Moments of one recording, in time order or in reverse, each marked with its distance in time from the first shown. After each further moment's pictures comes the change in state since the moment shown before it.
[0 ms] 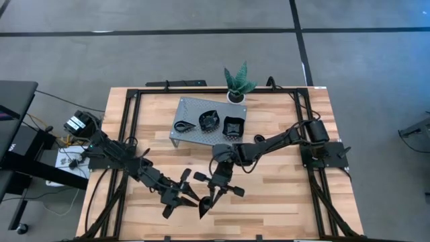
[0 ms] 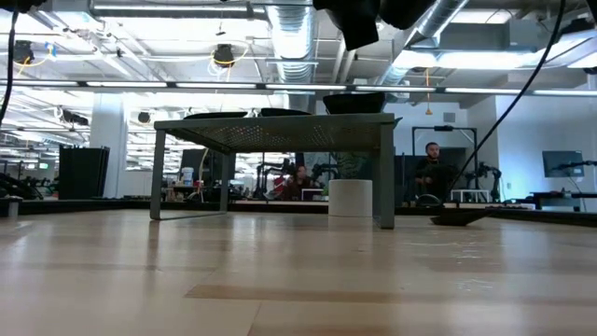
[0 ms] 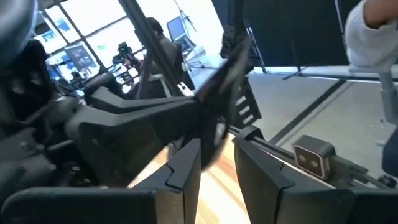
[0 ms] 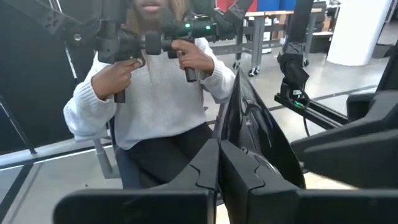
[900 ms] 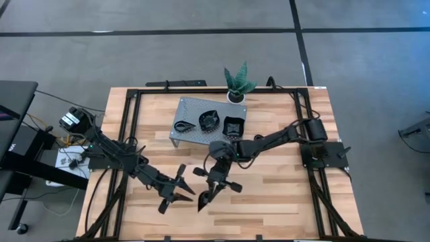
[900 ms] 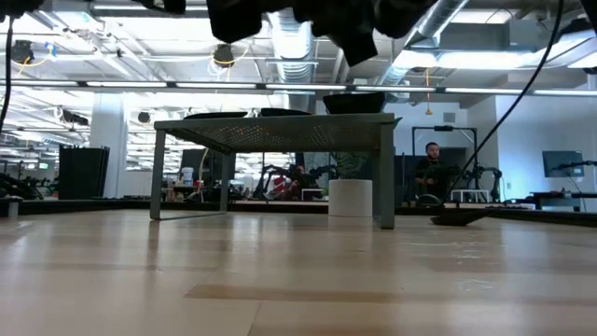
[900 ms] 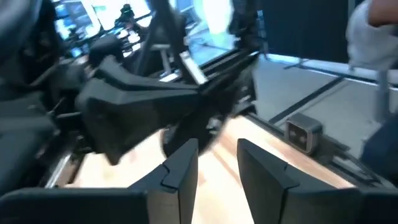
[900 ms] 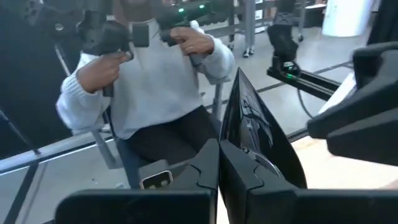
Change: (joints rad) left arm 0.000 -0.105 -0.078 -0.120 -0.055 -0.158; right arm -0.032 0.013 0.003 -0.112 0.009 -0.023
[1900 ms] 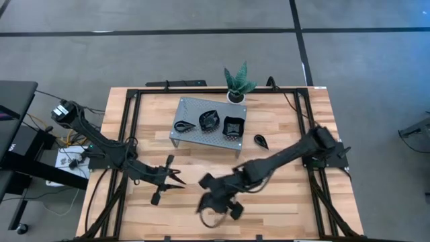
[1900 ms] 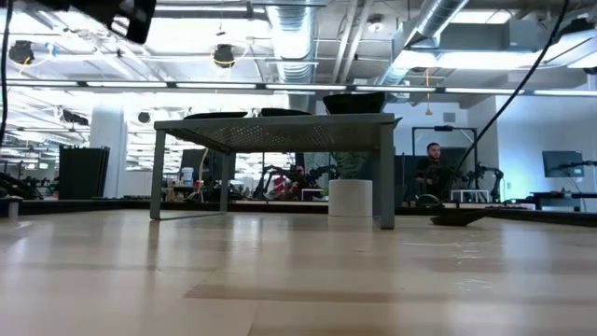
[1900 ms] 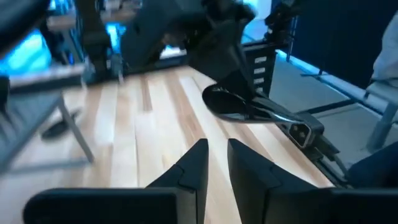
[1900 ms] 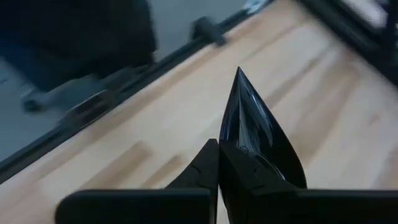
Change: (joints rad) left arm -0.039 -0.273 -0.063 -0.302 -0.162 -0.321; right arm 0.257 -0.031 0.343 -0.865 0.877 -0.250
